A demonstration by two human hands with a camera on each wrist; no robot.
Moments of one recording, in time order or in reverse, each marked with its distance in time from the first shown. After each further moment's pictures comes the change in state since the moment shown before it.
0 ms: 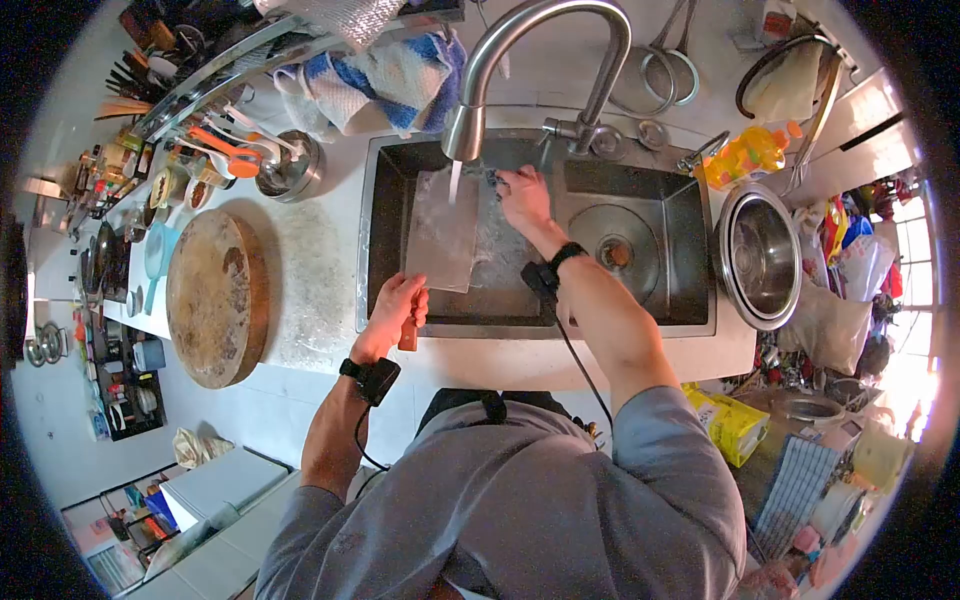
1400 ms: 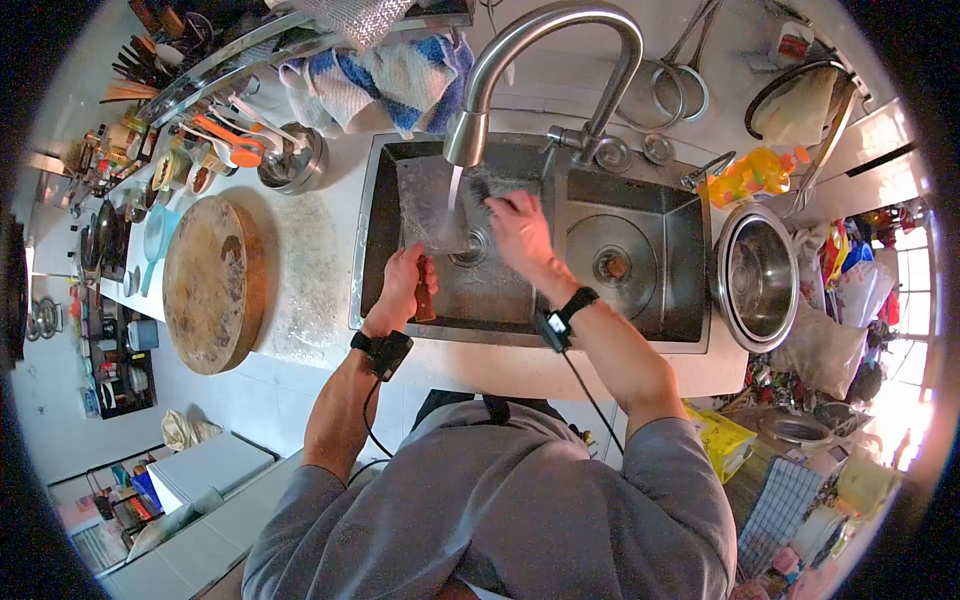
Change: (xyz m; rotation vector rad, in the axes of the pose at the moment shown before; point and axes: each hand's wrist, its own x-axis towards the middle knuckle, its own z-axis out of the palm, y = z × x) left_hand 0.056 0.000 0.031 -0.222 0.158 0.103; right_hand -0.045 -0.043 -0.052 0.026 0.003 -0.251
